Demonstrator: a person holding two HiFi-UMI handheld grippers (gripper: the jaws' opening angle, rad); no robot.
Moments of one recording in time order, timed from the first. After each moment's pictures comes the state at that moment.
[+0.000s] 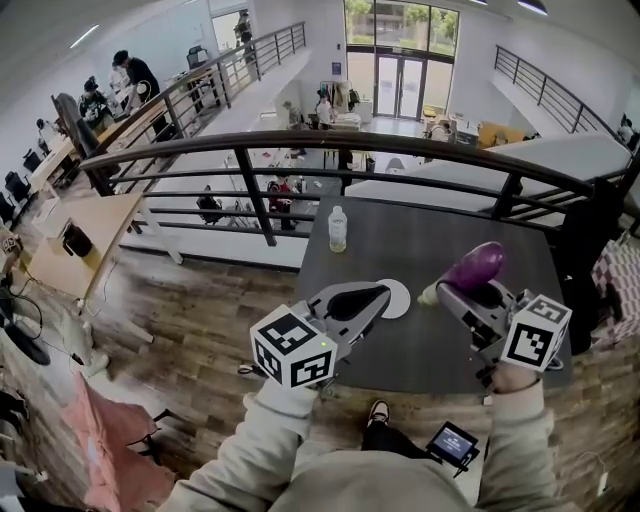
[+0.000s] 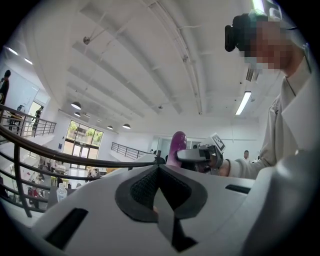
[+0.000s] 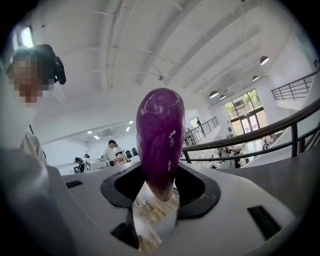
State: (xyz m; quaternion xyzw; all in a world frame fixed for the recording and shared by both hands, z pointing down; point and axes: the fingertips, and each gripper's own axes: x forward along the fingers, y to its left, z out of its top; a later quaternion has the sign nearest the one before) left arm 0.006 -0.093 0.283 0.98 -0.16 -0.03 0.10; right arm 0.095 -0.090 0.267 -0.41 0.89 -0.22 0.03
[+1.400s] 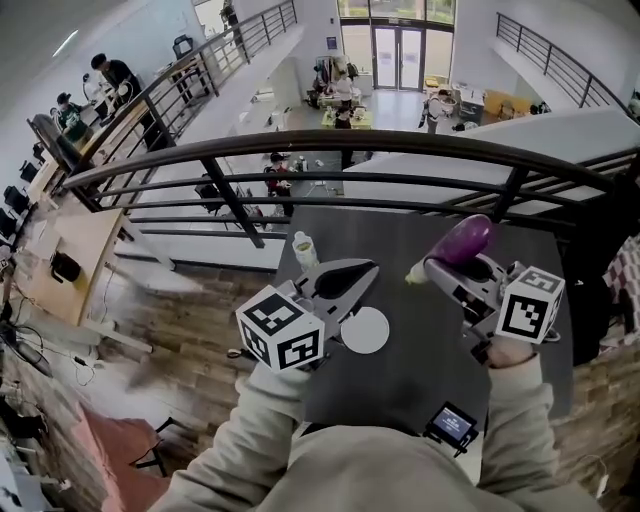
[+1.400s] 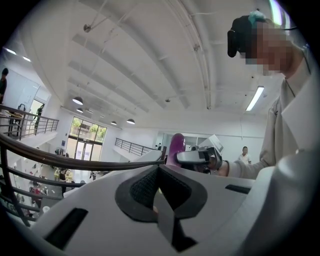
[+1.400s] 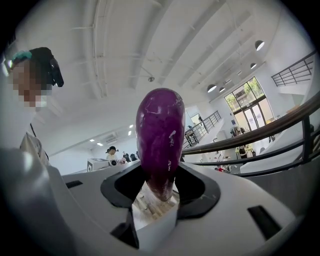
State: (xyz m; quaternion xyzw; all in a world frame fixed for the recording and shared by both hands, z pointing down) left arm 0.113 -0.266 0.288 0.98 -0.18 0.00 0.11; right arm 0.200 -0.266 0.283 -0.37 0.89 -0.26 0.05
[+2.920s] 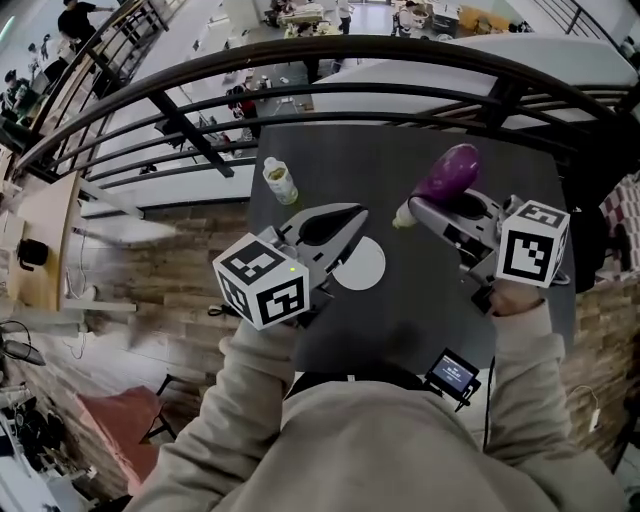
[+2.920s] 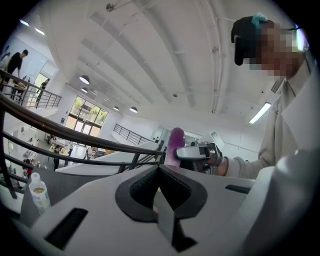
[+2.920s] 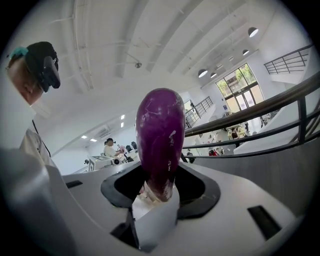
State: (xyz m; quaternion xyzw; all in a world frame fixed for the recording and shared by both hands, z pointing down) left arm 0.108 -0.287 0.372 0.97 -0.15 0.03 0.21; right arm 0.179 -0.289 0.357 -0.38 0.86 -0.33 0.00
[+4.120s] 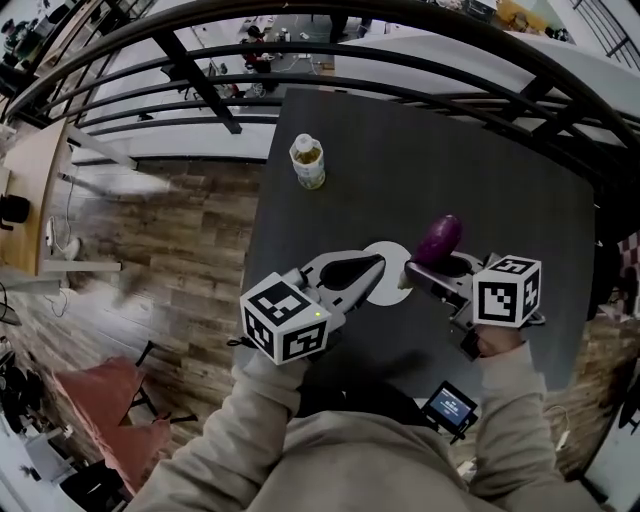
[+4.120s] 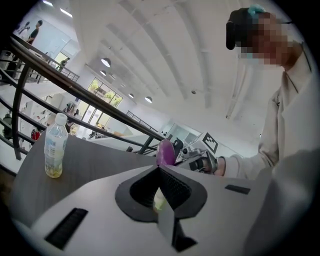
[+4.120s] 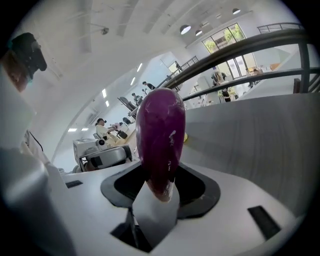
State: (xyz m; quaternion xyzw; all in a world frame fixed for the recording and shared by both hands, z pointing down) left arm 0.063 -0.305 0.511 0.93 -0.17 0.05 0.32; right arm 0.119 -0.300 0.553 -0.34 0.79 -0.49 -0.16
